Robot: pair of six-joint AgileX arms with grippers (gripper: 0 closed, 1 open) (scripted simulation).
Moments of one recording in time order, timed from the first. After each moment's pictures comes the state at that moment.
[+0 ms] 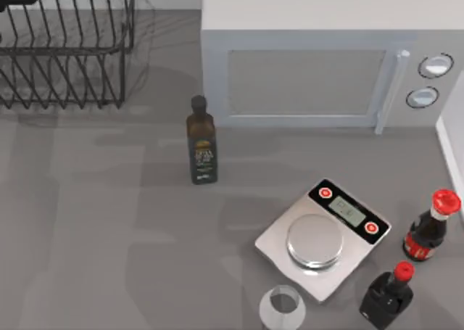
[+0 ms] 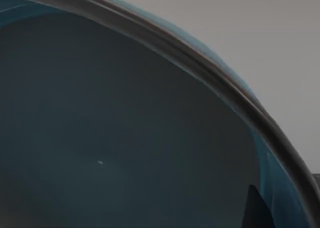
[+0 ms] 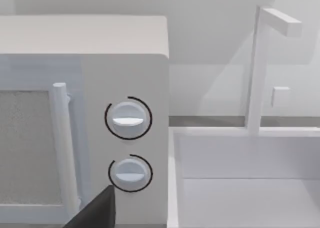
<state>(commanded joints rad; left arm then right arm) 0.07 1.76 0.92 0.83 0.11 0.02 0.00 0.00 0.00 0.00 0.00 0.00</state>
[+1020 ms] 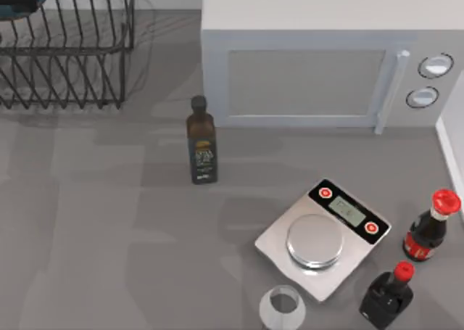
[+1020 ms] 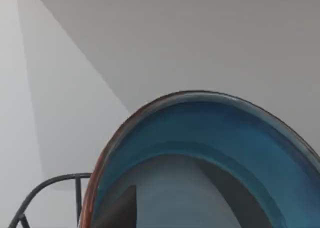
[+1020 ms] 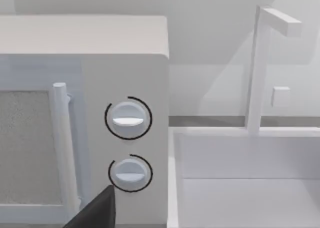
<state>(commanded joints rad) 0.07 1.76 0.92 0.83 0.11 0.02 0.00 0.00 0.00 0.00 0.00 0.00</state>
